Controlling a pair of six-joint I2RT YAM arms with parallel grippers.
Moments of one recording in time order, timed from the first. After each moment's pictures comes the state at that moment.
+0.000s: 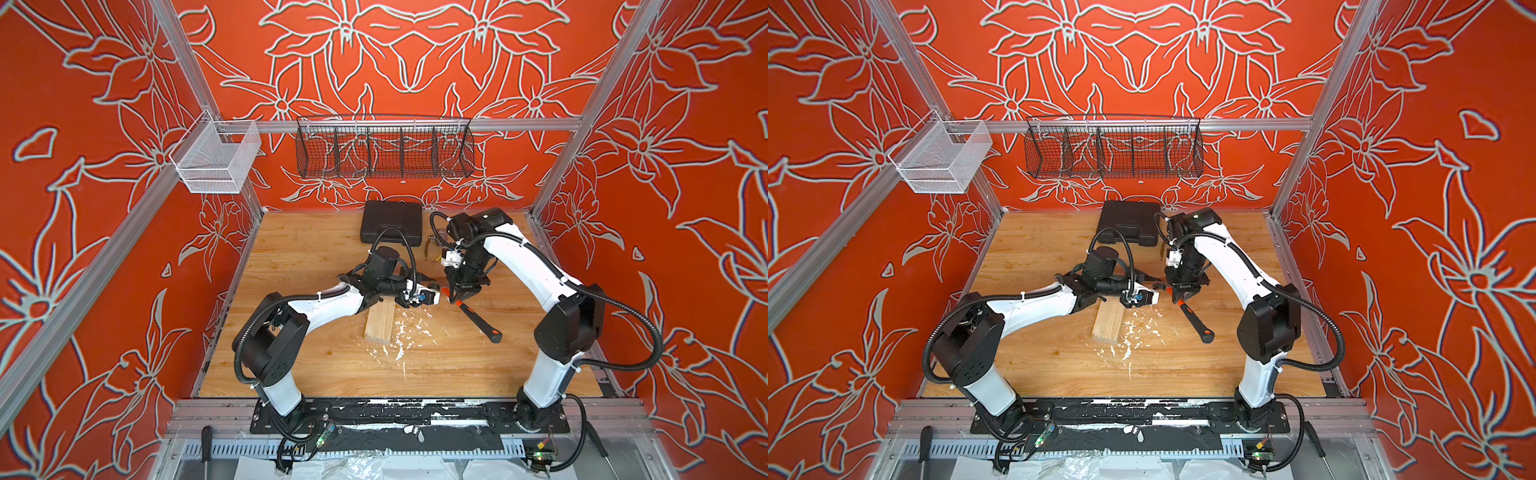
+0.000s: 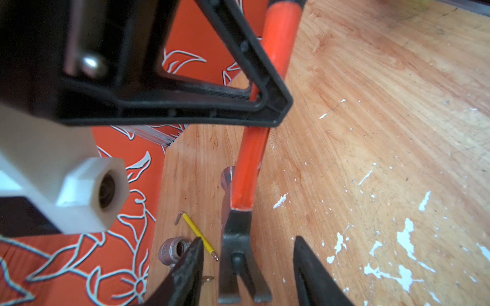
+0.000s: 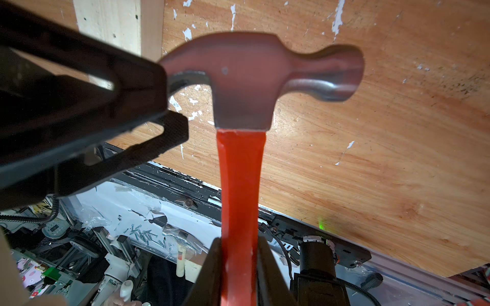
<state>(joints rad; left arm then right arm) -0.63 1.70 1.05 0.13 0.65 1.16 0.44 1.80 1.79 -1.69 -0.30 0.20</state>
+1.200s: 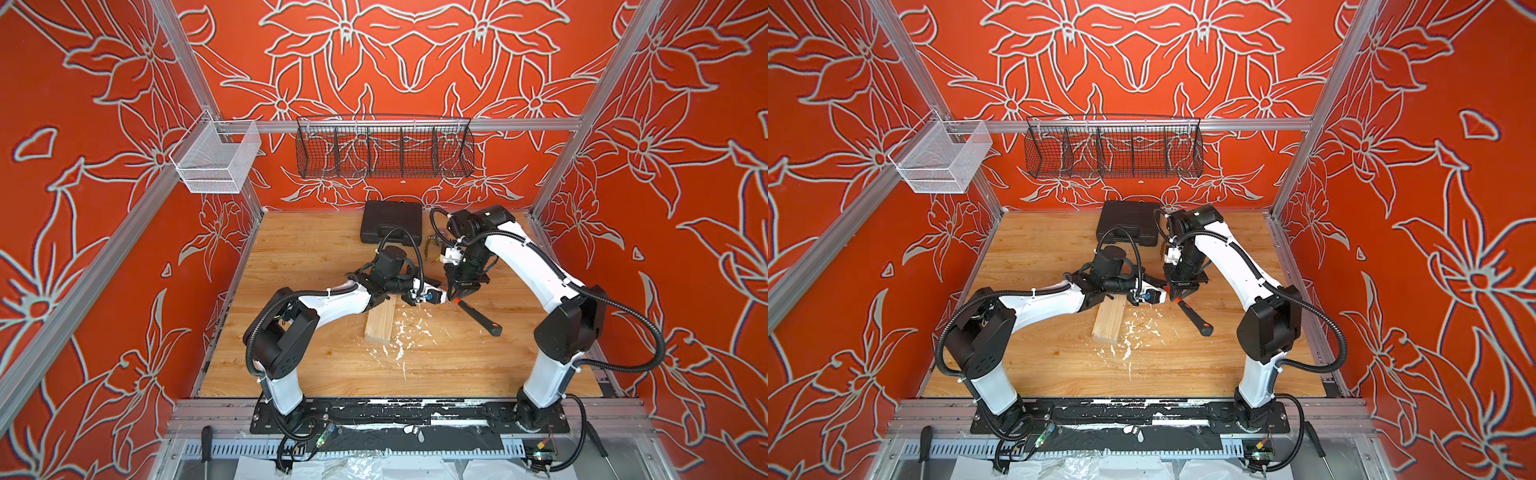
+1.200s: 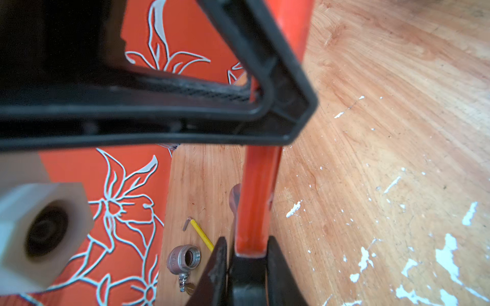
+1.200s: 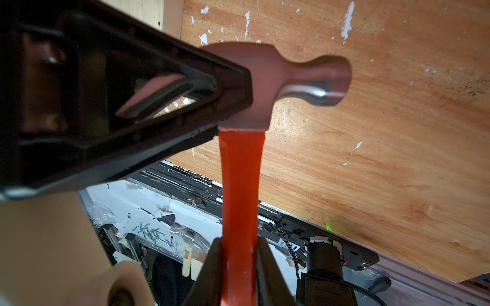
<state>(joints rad) -0.66 1.76 1.09 0.18 0.60 1.17 0.45 1.80 1.83 -1.70 -0.33 0.21</state>
